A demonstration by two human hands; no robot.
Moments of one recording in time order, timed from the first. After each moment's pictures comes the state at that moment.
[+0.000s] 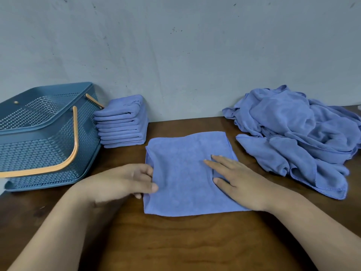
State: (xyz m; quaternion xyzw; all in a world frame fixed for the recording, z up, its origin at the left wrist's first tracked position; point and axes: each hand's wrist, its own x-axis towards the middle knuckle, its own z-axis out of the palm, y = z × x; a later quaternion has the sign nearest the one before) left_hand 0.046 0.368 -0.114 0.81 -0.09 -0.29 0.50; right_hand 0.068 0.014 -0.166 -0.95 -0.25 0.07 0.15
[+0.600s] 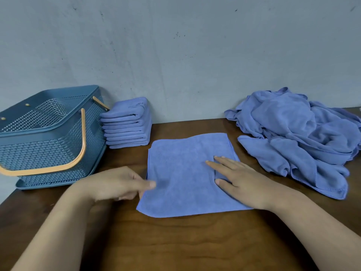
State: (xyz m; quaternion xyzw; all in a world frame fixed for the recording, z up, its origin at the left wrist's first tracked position) left_hand 0.033 0.379 -0.094 0.90 -0.04 -0.27 0.34; right_hand 0.063 0.013 -0.158 -0.95 -0.26 0.08 0.13
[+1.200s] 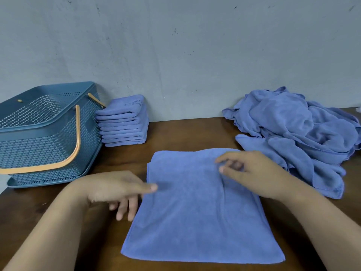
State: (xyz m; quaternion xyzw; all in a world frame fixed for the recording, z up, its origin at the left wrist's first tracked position) left_hand 0.033 0.368 -0.094 0.87 -0.05 -0.37 0.31; right_hand 0.060 0.001 -0.131 -0.91 -0.20 -0.01 0.35
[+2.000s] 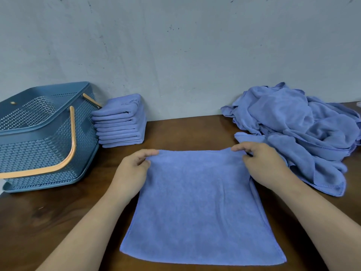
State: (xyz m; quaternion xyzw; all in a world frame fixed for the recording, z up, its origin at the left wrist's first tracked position) left_hand 0.070 0.336 -0.159 0.84 0.05 0.06 0.54; right_hand 0.090 -0.015 -0.154 -0.91 0.01 -0.07 0.40
